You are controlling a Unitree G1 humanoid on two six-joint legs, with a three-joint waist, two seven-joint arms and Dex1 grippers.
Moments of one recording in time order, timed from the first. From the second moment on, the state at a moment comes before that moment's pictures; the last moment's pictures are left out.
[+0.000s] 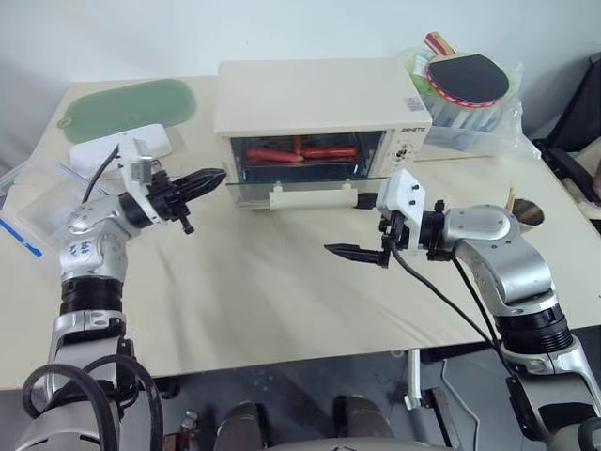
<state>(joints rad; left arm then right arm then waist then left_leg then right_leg) -0.82 0.58 0.19 0.63 -0.45 0.13 -1.20 -0.62 -0.59 0.12 -0.18 0.30 0.47 1.01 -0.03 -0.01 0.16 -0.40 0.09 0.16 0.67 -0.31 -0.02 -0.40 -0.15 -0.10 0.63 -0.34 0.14</state>
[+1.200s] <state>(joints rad) -1.01 0.55 -0.02 0.88 -0.21 0.07 -1.44 -0.25 -1.06 -0.12 -0.40 0.38 0.68 1.13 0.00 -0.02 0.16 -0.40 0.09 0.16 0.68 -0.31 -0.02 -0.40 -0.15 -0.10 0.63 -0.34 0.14</state>
